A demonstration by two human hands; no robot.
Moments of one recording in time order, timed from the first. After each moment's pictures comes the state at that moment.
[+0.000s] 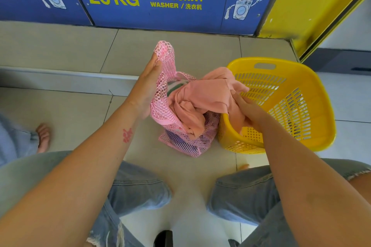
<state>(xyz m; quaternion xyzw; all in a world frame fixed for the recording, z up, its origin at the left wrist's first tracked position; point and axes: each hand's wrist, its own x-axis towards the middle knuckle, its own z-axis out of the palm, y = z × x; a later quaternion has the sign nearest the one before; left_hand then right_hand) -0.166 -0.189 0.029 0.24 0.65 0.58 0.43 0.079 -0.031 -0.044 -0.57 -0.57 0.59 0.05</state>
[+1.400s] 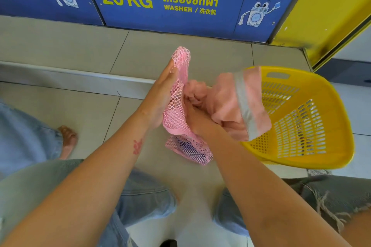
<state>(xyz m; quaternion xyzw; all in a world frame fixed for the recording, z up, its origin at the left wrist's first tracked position) -0.165 -0.195 0.039 0.25 0.61 0.60 0.45 -0.067 -0.119 -0.051 -0.38 -0.85 0.36 -0.11</state>
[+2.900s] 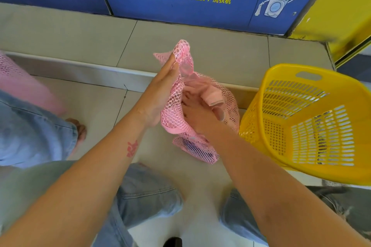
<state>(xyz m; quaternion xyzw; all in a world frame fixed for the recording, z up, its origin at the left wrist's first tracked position) -0.189 -0.203 0.030 0.25 0.64 0.58 0.44 -0.096 -0.108 -0.089 -0.20 -0.96 0.16 -0.07</state>
